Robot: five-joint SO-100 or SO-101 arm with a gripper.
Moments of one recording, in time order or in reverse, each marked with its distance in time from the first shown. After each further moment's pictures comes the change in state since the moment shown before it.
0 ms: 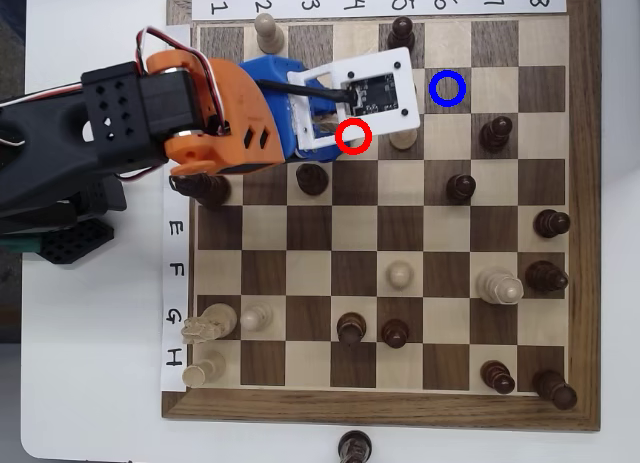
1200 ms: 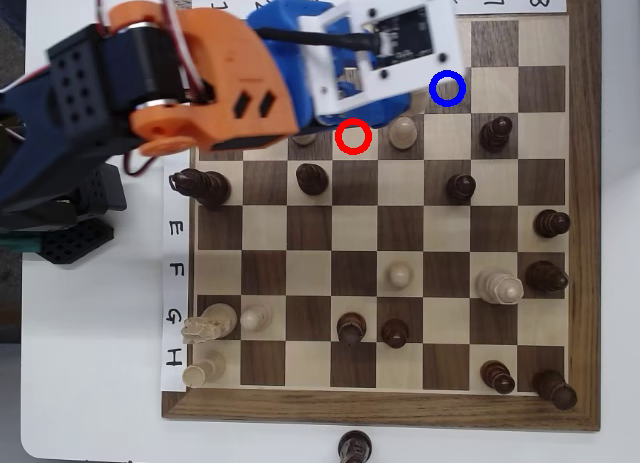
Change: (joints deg) arm -0.2 -14.6 -40.9 12.2 0.0
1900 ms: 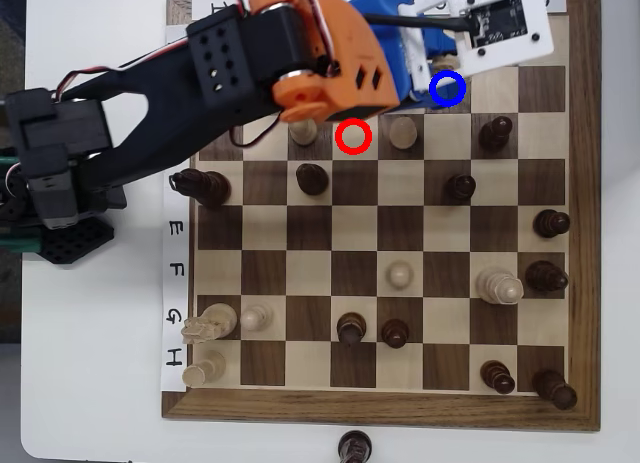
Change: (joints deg) arm -2.5 -25.6 -19.2 0.0 0.0
